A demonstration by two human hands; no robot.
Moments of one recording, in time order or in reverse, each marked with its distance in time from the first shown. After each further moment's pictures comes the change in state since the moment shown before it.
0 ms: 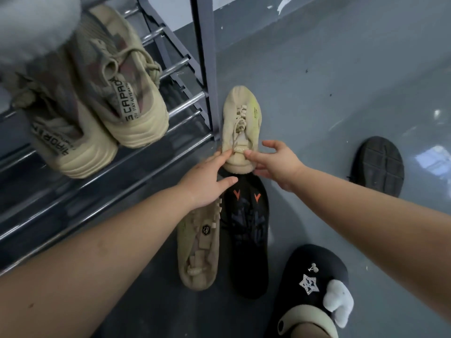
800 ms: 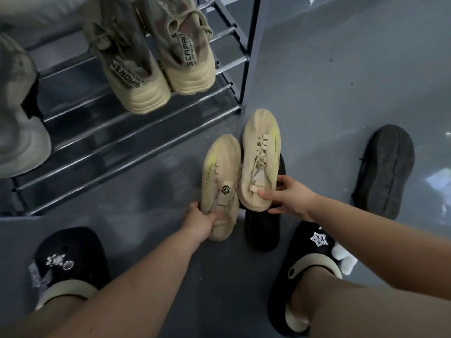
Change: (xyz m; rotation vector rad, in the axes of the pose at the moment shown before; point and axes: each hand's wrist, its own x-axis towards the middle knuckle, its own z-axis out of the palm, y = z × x) left_hand -0.111 -0.062 0.110 -0.742 0.220 -0.735; right_hand -0.055 0.097 -0.009 -0.224 -0.209 0.196
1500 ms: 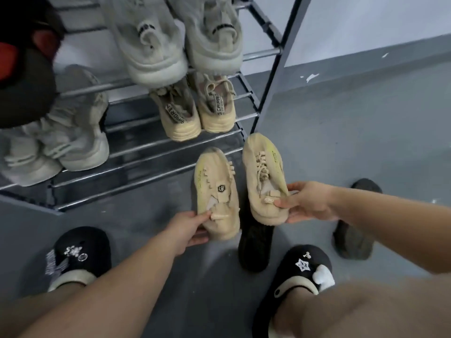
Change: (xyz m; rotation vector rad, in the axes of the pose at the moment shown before) left_hand -0.057 0.028 -0.058 -0.488 -0.183 -0.007; right_hand -0.096 -0.100 -0.008 -0.277 -0.078 0.022
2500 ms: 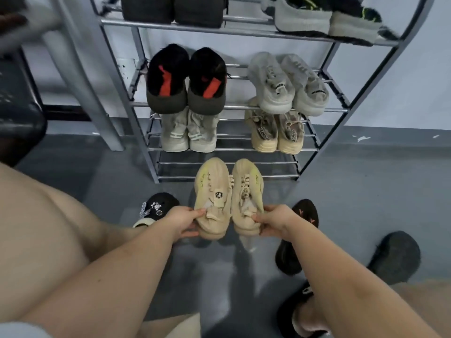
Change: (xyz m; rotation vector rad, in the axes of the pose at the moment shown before) left_hand -0.133 -0.046 -0.142 -0.148 0.200 0.113; right_hand -0.040 0.004 0.205 -0.031 -0.021 -0.169
